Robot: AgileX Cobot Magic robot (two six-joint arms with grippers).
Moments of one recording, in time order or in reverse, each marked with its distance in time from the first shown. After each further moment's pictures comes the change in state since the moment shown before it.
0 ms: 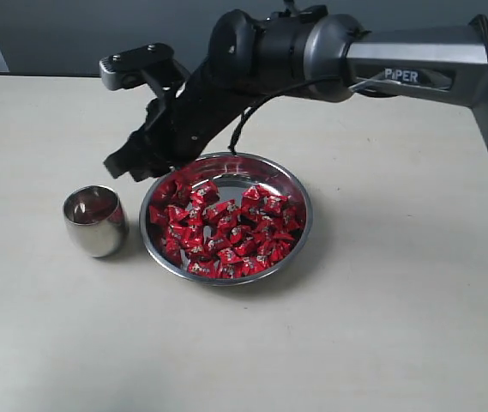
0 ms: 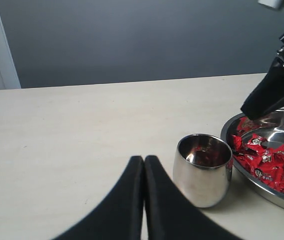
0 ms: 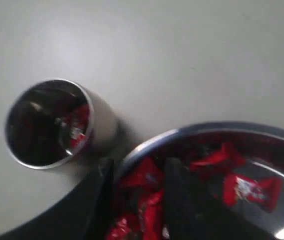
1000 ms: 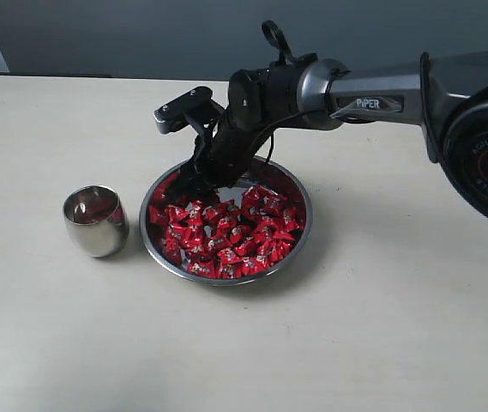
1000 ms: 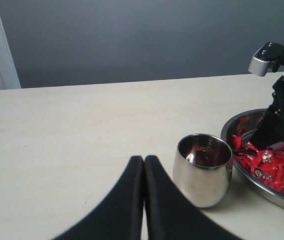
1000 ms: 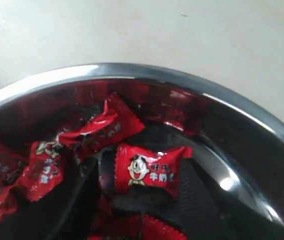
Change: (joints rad) left arm 0.000 0.000 0.000 0.000 0.000 0.000; right arm -0.059 0.150 0.000 -0.276 -0.081 0.128
